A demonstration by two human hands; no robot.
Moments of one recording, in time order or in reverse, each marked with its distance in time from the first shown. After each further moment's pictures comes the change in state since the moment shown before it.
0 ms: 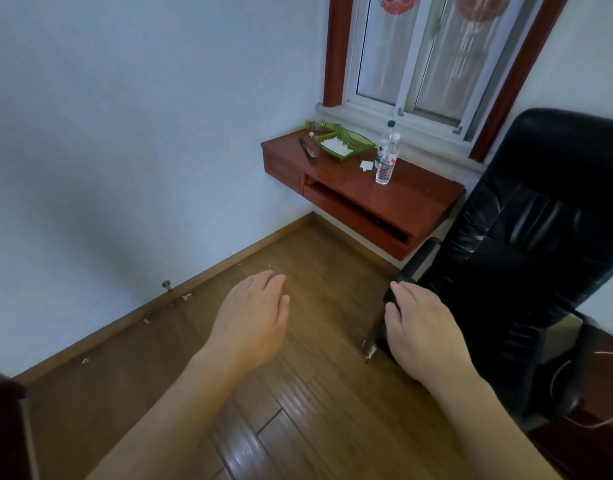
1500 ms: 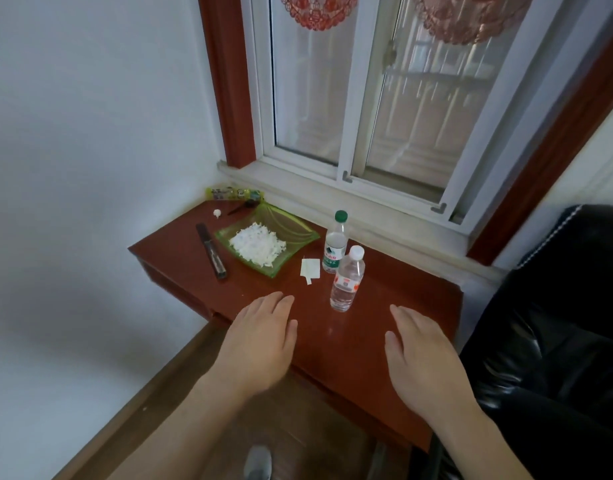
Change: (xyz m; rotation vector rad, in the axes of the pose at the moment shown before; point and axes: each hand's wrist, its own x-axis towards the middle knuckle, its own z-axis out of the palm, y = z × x) left_hand 0.720 0.047 0.085 0.010 -0.108 0.286; right_hand 0.632 0.128 0.015 0.021 0.069 0.231
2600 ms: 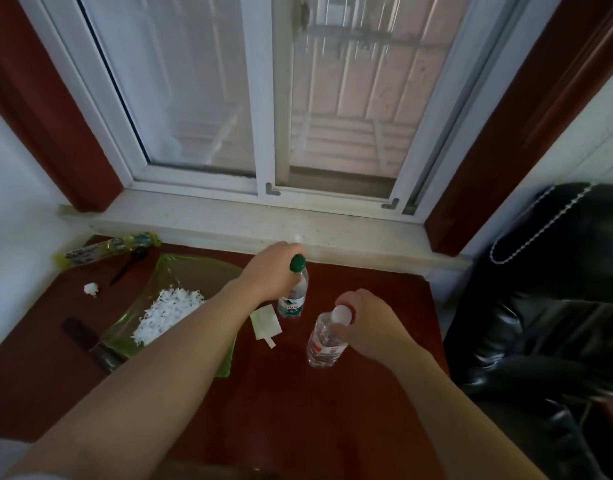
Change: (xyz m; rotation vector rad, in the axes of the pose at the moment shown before) left_hand 0.388 -0.014 0.064 -0.186 -0.304 0.494; right_hand 0.242 -0.008 0.065 0.198 -0.135 0.350
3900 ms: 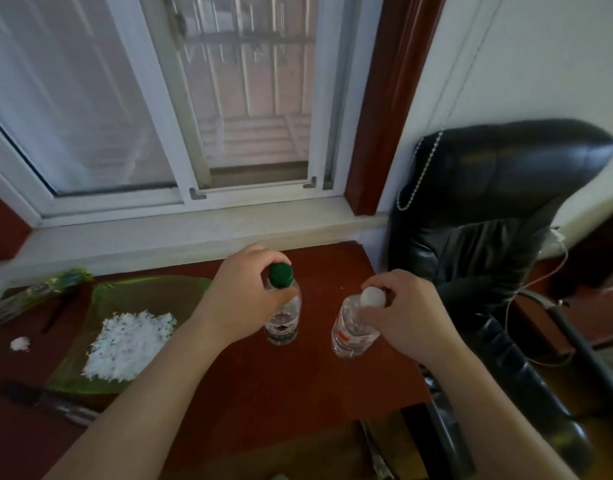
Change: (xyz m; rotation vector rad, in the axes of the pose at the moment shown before) left_hand -0.126 0.110 -0.038 -0.205 0.102 0.265; right_hand -0.163 0.016 -0.054 0.210 0.452 0.210
